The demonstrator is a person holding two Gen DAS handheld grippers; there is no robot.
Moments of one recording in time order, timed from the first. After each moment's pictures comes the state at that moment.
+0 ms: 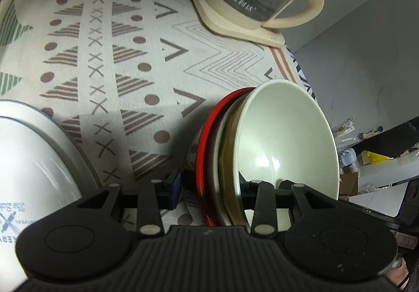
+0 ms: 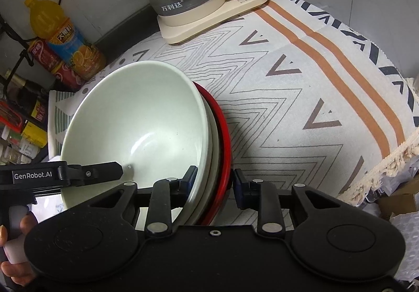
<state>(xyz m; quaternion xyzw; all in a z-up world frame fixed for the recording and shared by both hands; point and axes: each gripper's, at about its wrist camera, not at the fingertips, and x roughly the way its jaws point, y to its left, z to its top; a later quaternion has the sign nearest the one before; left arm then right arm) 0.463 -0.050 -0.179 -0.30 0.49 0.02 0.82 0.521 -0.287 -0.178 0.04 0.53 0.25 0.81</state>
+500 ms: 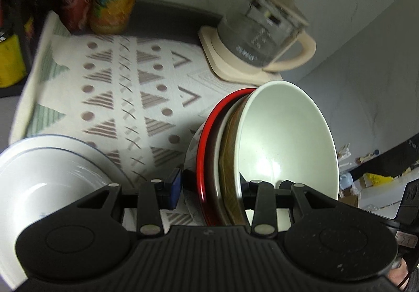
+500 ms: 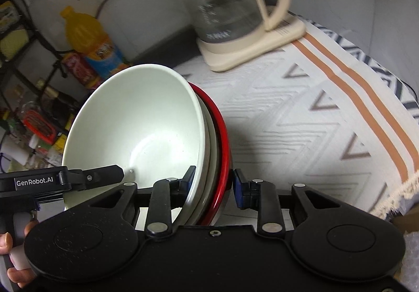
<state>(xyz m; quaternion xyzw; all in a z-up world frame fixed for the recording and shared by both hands) 0.431 -0.019 -0.122 -0.30 0.44 0.06 0.85 0.511 -0.250 -0.131 0.05 0.49 0.29 0.82</state>
